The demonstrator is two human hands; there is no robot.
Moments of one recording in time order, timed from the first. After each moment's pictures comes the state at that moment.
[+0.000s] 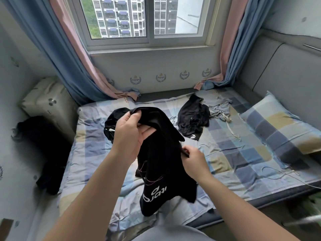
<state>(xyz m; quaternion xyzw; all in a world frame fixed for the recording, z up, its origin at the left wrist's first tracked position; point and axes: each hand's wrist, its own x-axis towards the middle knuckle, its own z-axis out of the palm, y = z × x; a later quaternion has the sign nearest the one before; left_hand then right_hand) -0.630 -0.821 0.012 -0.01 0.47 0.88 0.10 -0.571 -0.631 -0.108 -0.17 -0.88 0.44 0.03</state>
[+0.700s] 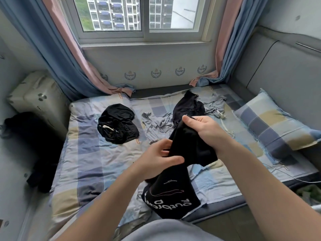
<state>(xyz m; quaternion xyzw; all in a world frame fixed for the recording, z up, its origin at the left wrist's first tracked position) -0.605 -0.792 -0.068 0.21 0.71 0.61 0.28 -0.576 -0.609 0.016 -0.10 -0.72 0.68 -0.04</state>
